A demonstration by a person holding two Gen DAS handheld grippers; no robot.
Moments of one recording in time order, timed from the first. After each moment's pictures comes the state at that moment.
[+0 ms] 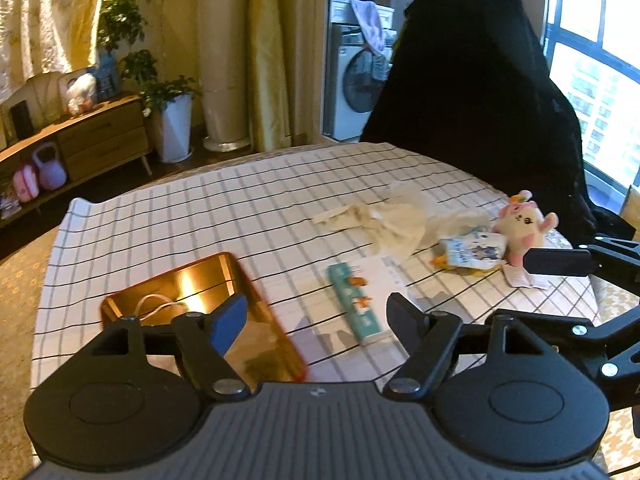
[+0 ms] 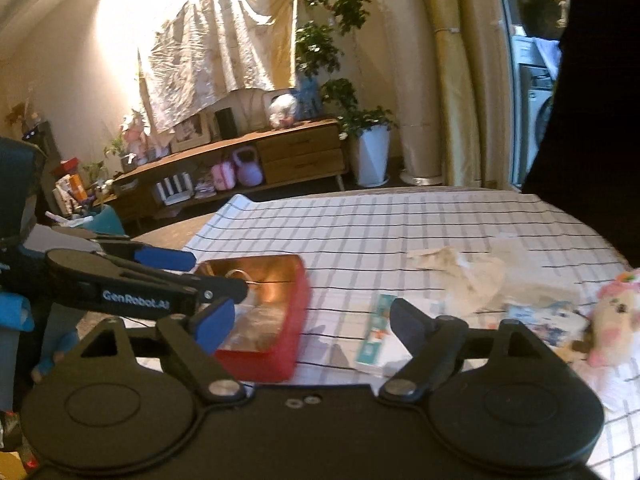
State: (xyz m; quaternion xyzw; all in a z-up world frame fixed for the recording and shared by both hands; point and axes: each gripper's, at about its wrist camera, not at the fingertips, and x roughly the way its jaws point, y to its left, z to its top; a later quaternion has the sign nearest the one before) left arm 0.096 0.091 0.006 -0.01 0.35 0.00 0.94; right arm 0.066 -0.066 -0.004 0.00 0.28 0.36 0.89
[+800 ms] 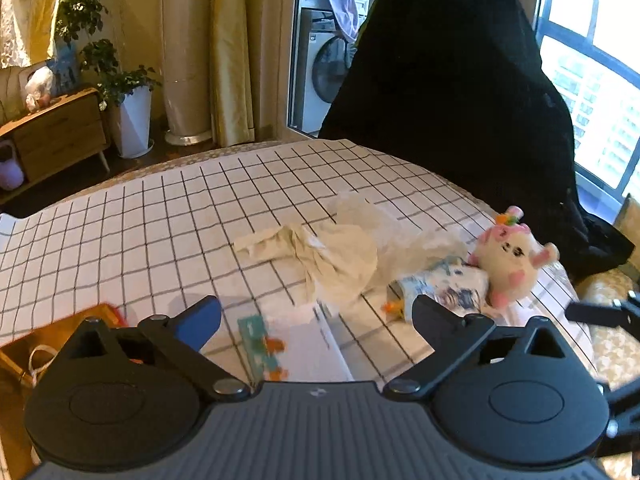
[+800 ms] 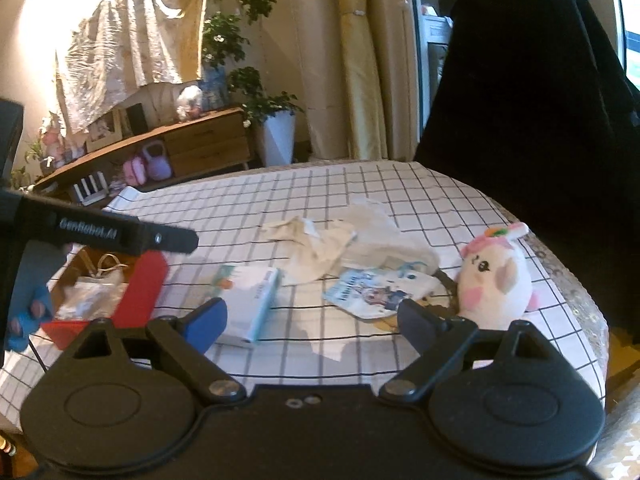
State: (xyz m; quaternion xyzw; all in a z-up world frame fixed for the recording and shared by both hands) left arm 0.217 0.024 -0.028 -0.03 0.36 -0.03 0.93; right arm 0.118 -0.170 -0.052 -0.01 0.31 0.24 0.92
